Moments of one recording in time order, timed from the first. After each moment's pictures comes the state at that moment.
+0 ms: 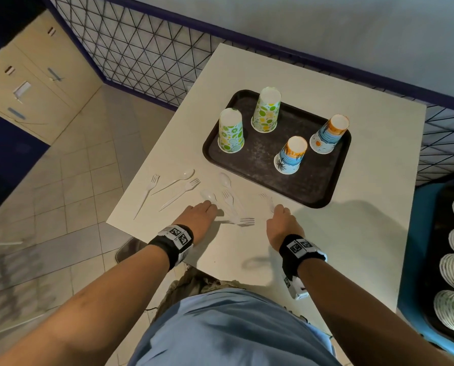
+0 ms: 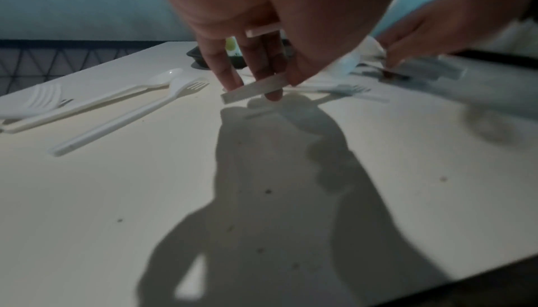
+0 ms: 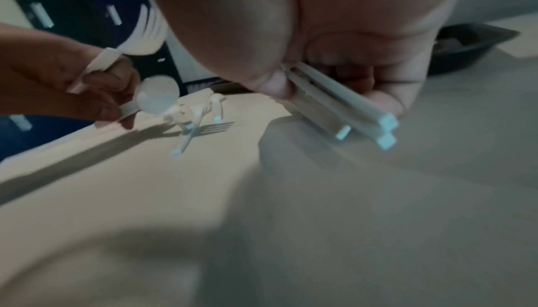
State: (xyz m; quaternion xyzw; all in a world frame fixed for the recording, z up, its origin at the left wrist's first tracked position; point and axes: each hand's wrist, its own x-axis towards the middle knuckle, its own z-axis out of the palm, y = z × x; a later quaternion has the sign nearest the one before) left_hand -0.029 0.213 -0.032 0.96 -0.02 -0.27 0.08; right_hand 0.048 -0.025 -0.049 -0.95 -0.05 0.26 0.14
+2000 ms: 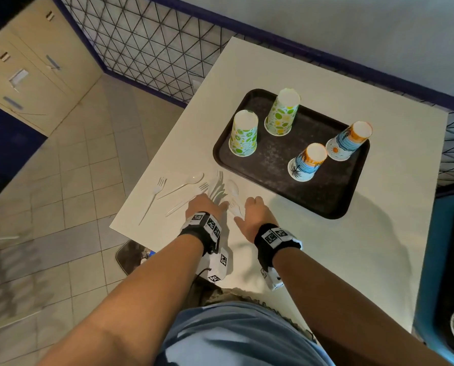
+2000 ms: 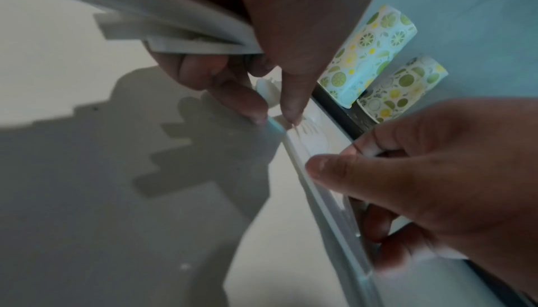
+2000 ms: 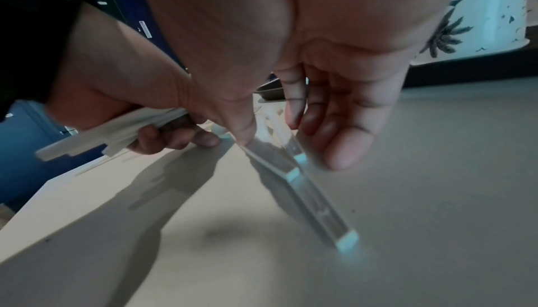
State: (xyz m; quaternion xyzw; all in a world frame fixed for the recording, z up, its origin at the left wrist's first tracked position) left_hand 0.025 0.214 -0.033 0.81 0.45 -0.21 0.30; right_hand 0.062 0.076 -0.057 -0.94 -0.17 0.28 0.10
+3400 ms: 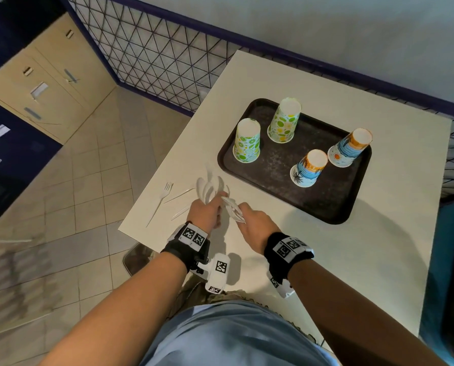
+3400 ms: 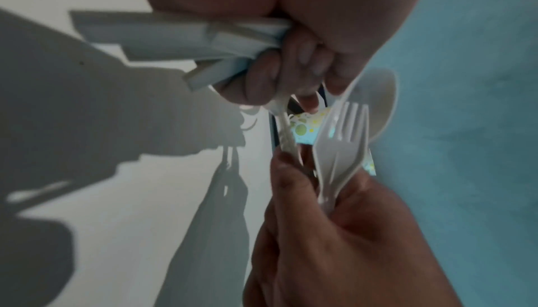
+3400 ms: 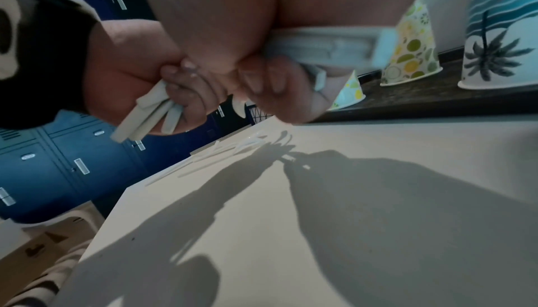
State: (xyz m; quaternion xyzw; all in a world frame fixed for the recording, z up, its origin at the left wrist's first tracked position) left_hand 0.003 0.215 -0.011 0.57 0.47 -0.02 0.67; right_hand 0.050 0.061 -0.009 -0.89 -0.29 0.31 0.20
